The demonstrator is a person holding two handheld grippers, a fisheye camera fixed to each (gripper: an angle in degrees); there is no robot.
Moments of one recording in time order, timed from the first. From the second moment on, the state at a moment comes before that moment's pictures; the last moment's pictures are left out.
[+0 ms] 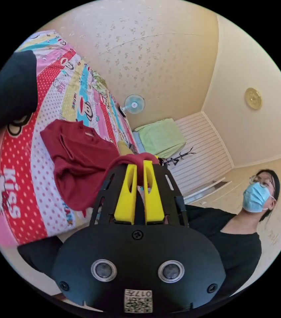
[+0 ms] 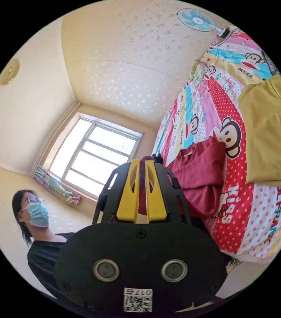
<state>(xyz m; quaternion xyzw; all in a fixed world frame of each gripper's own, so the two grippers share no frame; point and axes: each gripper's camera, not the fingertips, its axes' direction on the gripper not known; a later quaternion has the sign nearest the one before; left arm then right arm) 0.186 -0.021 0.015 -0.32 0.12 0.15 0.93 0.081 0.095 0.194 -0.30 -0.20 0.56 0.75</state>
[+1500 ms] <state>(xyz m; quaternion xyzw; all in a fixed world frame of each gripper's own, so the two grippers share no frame) -0.068 0.015 0.202 -0.32 -0.24 0.22 0.89 -0.038 0.234 0.526 -0.66 0.03 0.13 0.73</state>
